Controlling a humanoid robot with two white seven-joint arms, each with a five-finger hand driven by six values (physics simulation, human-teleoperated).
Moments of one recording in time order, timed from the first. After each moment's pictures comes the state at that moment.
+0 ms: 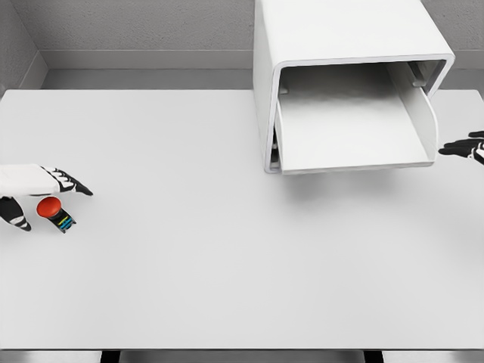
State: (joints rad) left arm -0.70 1.12 -0.89 -1.33 -0.18 -0.61 -0.61; right arm 0.20 -0.98 -0.37 -1.76 0.16 -0.62 0.61
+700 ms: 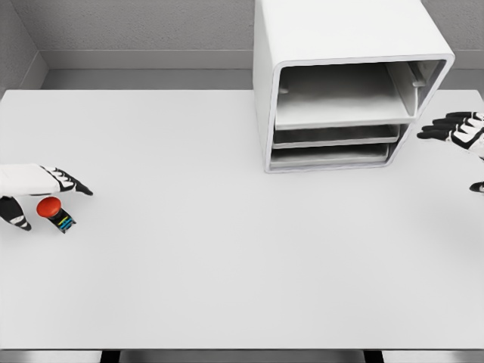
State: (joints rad) left arm -0.70 1.12 -0.89 -1.33 -0.18 -0.61 -0.61; right arm -0.03 -0.98 -0.18 -1.76 0.16 -0.61 0.61
